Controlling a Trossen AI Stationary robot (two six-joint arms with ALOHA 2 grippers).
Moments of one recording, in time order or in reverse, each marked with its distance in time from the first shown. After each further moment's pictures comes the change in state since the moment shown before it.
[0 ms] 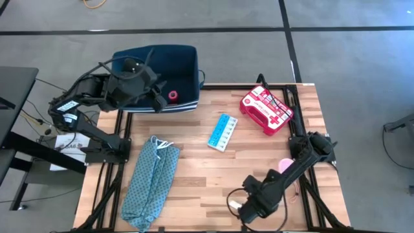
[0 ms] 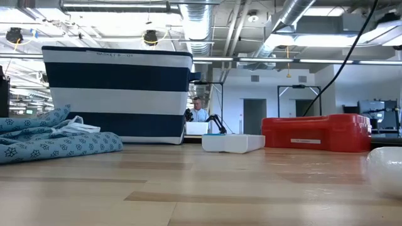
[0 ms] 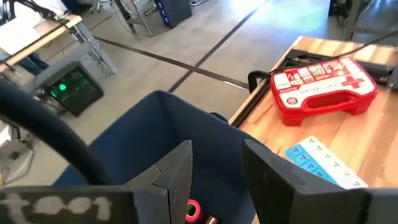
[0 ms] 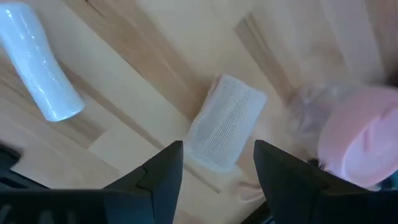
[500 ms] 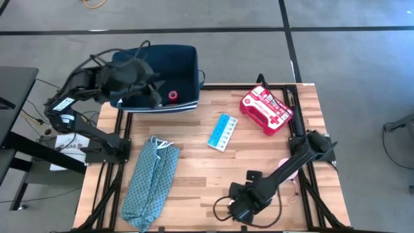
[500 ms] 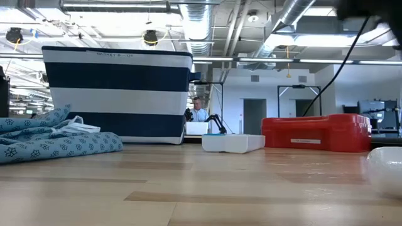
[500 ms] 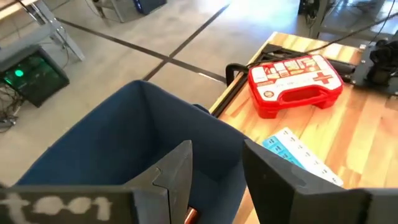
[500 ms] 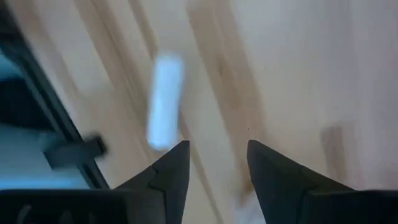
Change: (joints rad) left arm 0.114 -0.040 0.001 0.004 0.221 0.013; right arm -0.066 0.005 0.000 0.272 0.029 -0.449
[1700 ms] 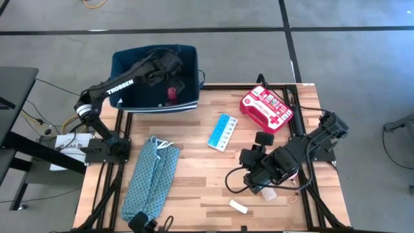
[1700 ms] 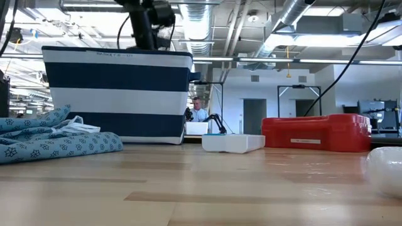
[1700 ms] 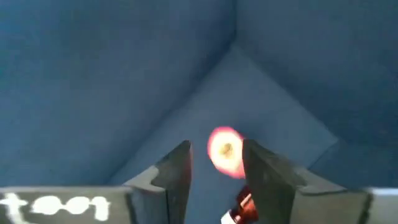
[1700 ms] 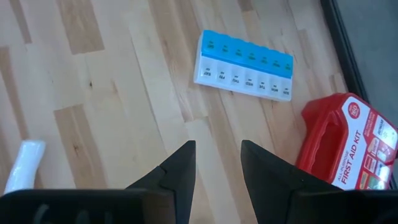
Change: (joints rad) left arm 0.539 0.280 -0.449 0.317 0.141 0.131; right arm -0.083 -0.314 0.046 -0.279 0.531 -0.218
